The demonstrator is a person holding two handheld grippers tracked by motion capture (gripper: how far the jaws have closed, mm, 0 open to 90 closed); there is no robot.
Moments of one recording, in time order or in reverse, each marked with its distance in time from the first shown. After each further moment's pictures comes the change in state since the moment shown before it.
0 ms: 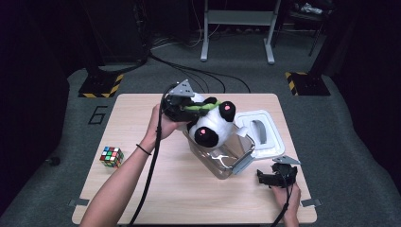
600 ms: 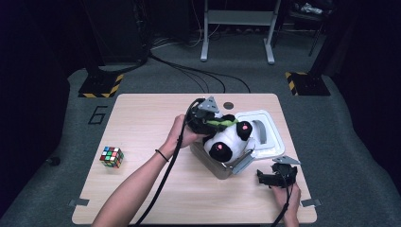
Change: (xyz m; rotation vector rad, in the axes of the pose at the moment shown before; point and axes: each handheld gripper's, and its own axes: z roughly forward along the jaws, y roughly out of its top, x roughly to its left) left arm -0.029 -0.009 0.060 0.109 -0.093 0.057; right arm 0.001 0.000 0.000 -0.004 -0.005 0.017
